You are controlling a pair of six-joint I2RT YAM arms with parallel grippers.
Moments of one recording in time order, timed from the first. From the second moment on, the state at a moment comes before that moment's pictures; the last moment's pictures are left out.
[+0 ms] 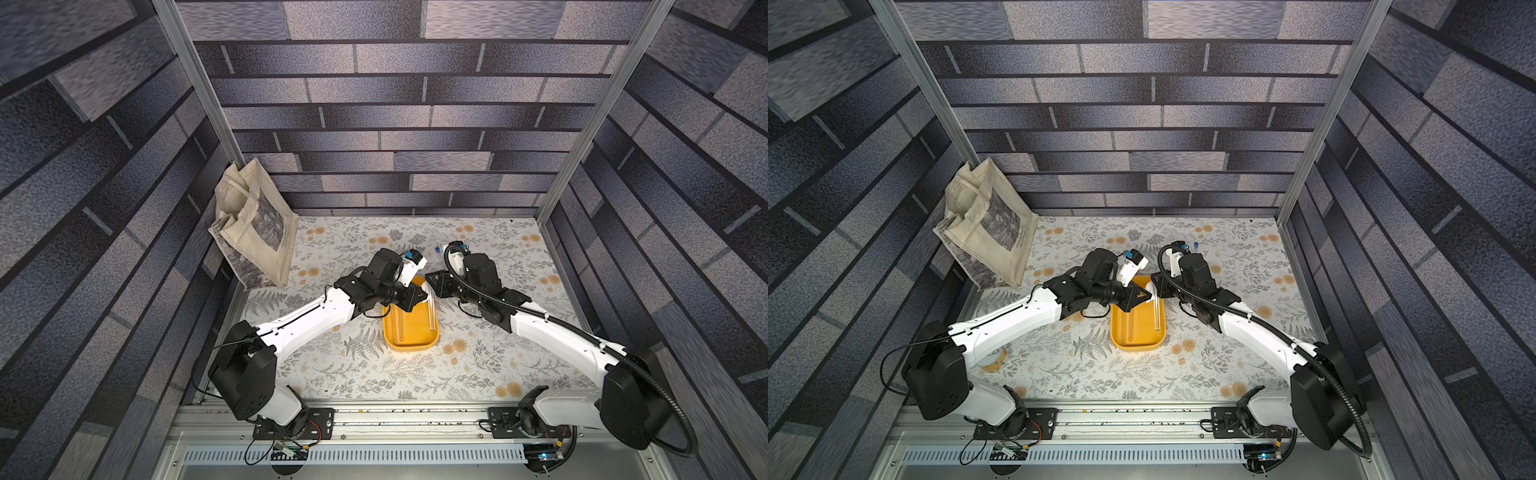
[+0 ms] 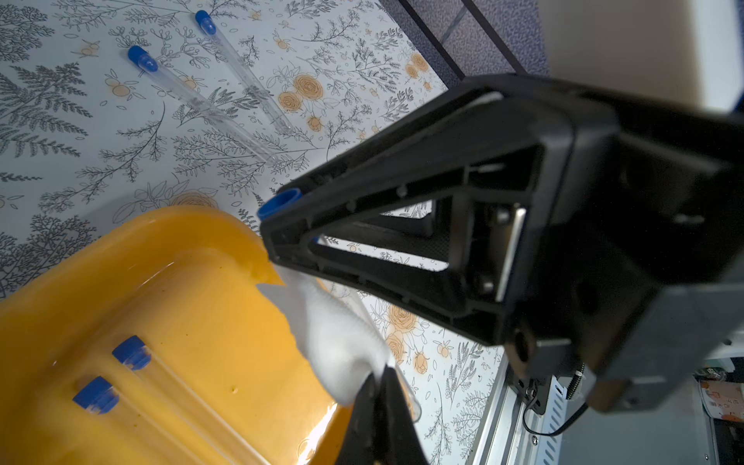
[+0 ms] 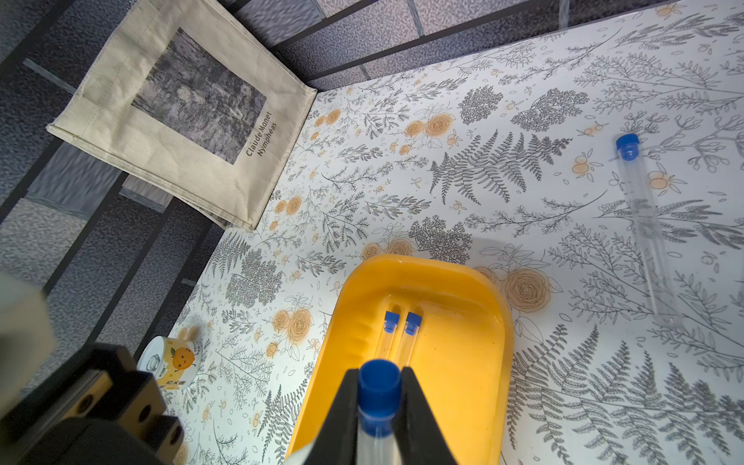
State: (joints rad) left arm -0.74 1.50 1.12 -0.28 0.46 -0.25; right arm 0.61 1.31 0.86 -0.05 -0.19 0.51
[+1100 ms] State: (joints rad) left arm -0.79 1.42 0.94 -0.25 0.44 -0.32; right arm 0.61 1.31 0.86 -0.05 -0.17 0.51
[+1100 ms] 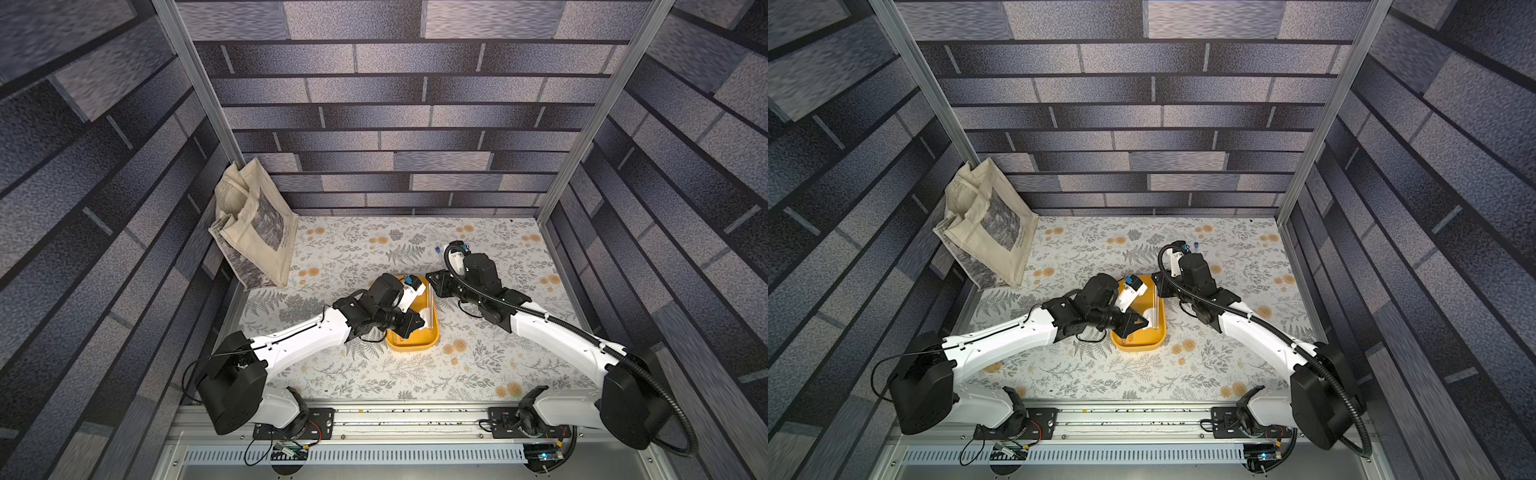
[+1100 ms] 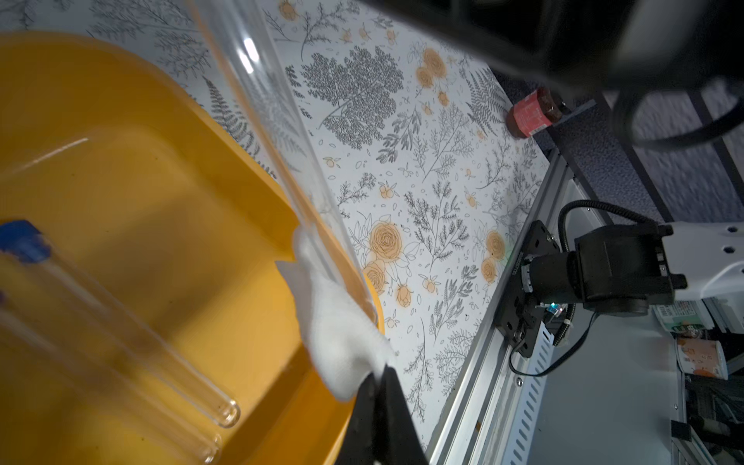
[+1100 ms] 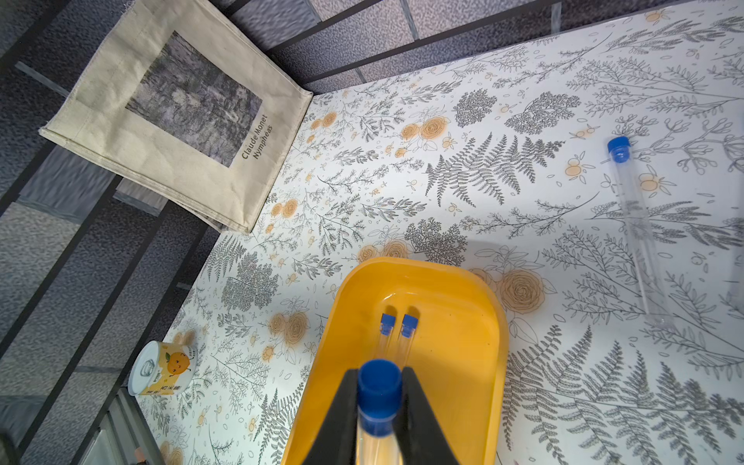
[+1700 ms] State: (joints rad) left arm -0.72 1.51 1.12 -0.26 0.50 -0.29; right arm 0.61 1.31 0.86 -0.05 -0.17 0.51
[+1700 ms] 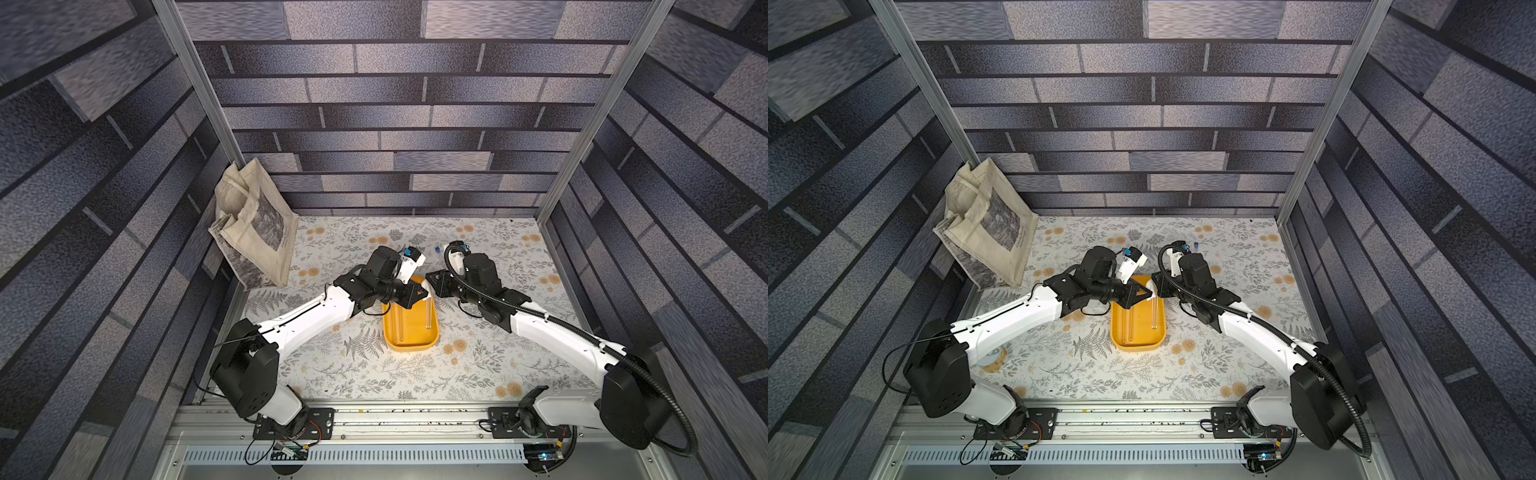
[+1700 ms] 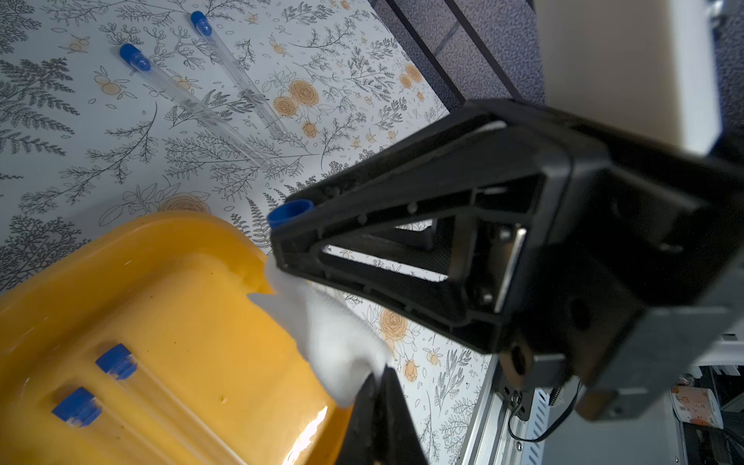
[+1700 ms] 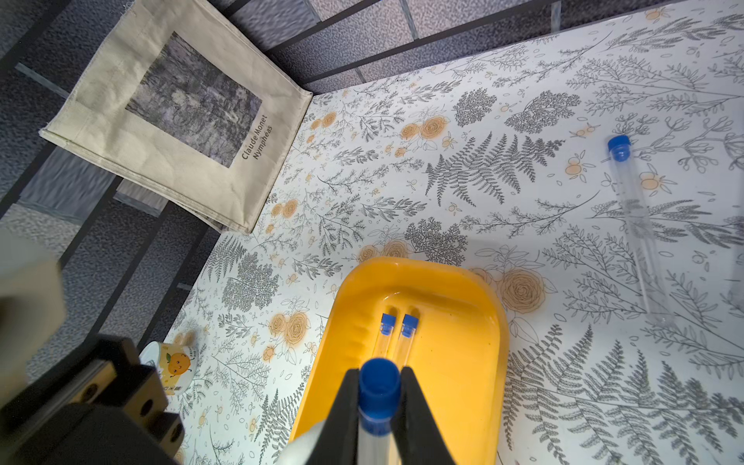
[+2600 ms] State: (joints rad) left arm -0.81 1.44 0.93 -0.24 0.48 -0.32; right arm 0.61 1.34 0.87 -0.05 -0.18 0.51
